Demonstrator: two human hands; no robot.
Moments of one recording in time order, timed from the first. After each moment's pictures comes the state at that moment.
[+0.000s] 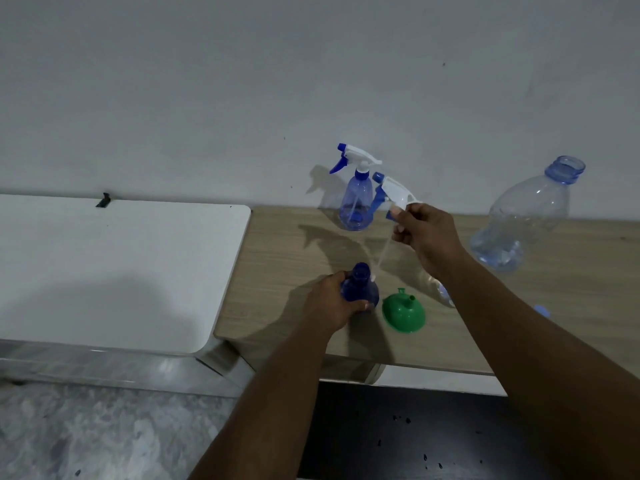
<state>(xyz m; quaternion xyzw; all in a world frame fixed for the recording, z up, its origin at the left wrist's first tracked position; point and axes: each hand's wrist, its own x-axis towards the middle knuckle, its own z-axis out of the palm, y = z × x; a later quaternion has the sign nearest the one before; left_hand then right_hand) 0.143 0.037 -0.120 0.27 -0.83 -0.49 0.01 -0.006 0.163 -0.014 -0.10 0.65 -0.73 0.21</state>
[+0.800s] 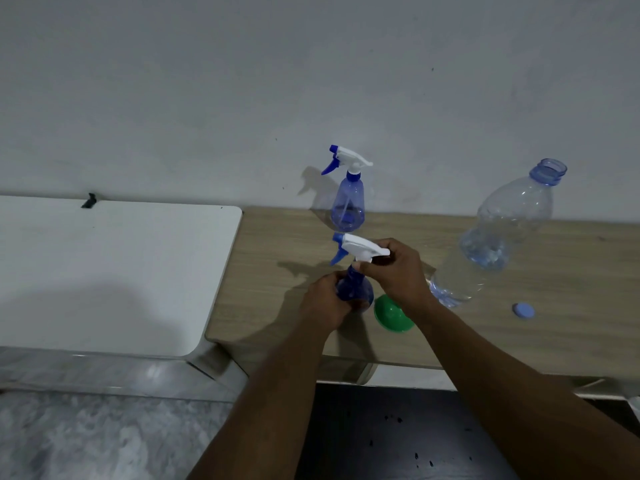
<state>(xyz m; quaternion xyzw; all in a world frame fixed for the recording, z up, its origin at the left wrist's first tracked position) 0.134 0.040 -0.125 0.28 -0.82 -0.50 0.00 0.049 0.167 -0.057 -0.18 0.78 -0.59 0.14</state>
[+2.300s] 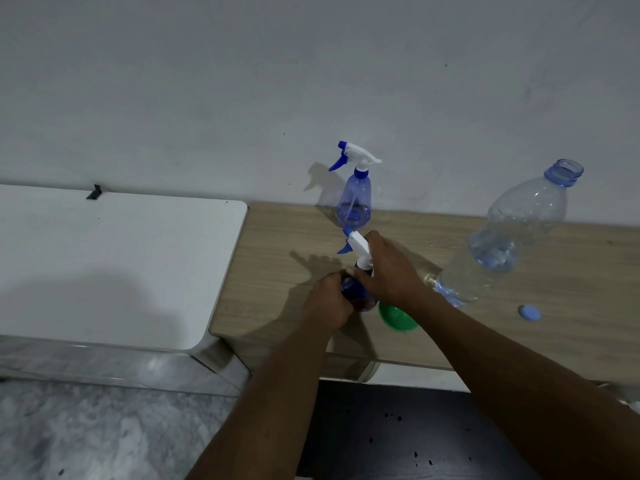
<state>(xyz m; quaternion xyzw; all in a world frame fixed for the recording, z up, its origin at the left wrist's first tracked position) 0.143 0.042 -0.113 0.28 -0.83 -0.48 -0.01 0.047 0.150 -0.058 -0.40 0.88 -0.25 0.03</state>
